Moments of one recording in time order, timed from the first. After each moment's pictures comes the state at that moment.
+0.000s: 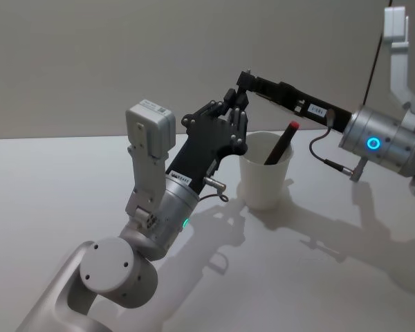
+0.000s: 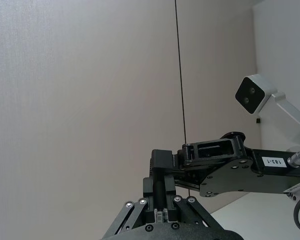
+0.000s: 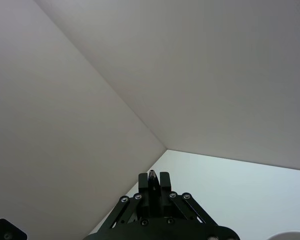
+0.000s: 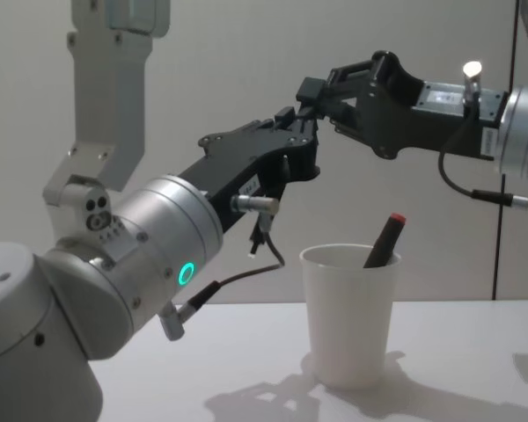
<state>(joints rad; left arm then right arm) -0.24 0.13 0.38 -1.50 -0.26 -0.27 -0.21 0.56 0.27 -0.36 -1.33 1.10 0.53 0.58</state>
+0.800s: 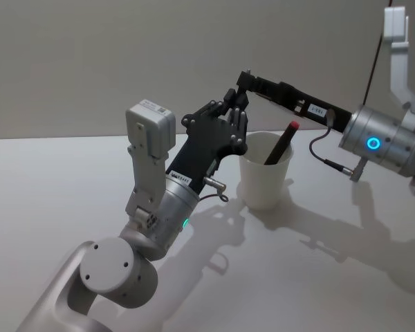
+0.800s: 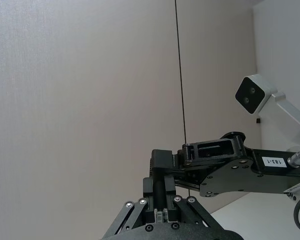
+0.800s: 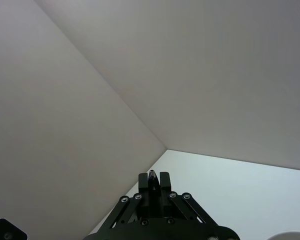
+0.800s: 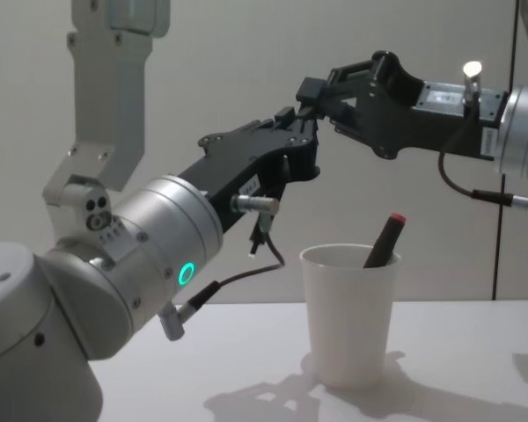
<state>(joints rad) -0.24 0.13 0.38 -1.50 -0.26 -0.27 -0.21 0.56 0.27 -0.36 -1.33 1.10 0.53 0.58</state>
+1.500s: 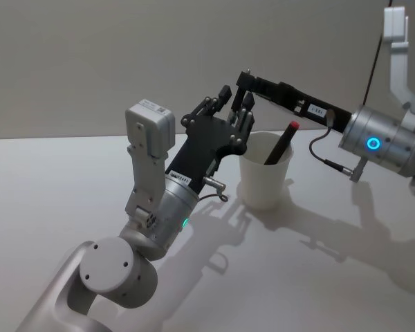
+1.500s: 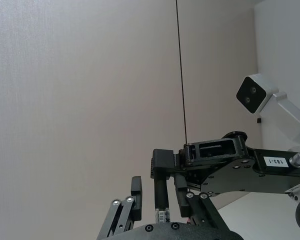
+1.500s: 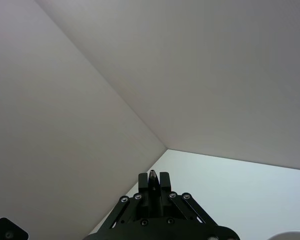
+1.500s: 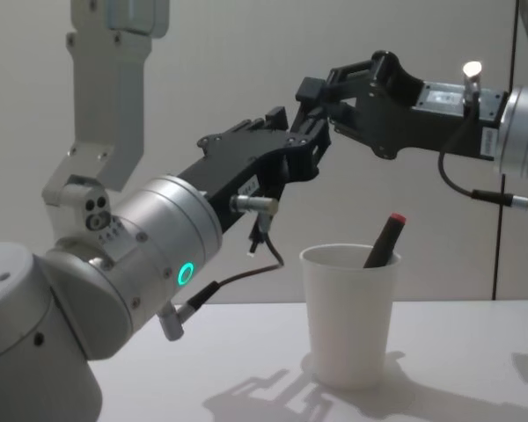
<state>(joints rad) -0.24 0.13 0.38 -1.50 -0.26 -0.27 -0.21 0.56 0.27 -0.36 -1.33 1.10 0.53 0.58</state>
